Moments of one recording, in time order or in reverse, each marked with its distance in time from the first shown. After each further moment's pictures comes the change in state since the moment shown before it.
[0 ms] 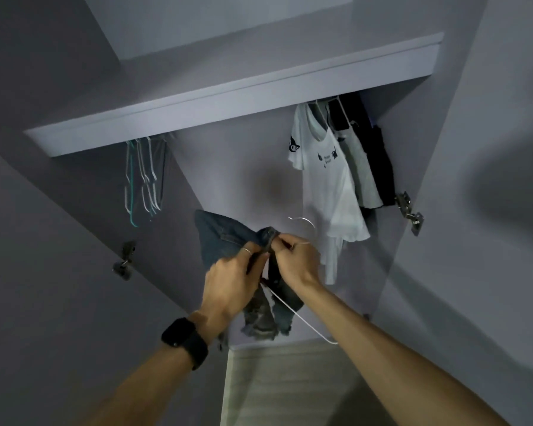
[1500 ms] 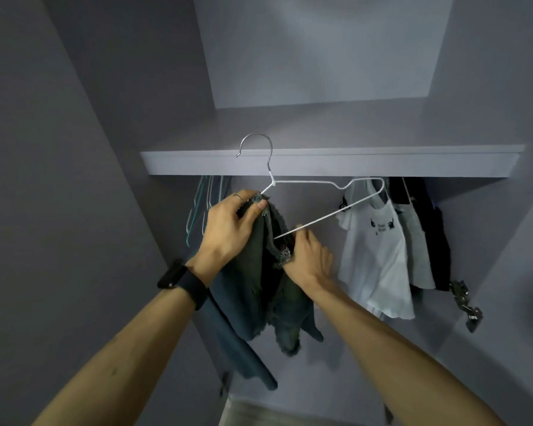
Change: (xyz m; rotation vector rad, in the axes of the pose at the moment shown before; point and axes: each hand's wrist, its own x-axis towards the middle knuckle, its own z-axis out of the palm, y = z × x) left_hand 0.088 -0.034 -0.136 -0.333 0.436 -0.023; right_hand 0.067 -0.080 0.055 -0.785 -0.023 -0.510
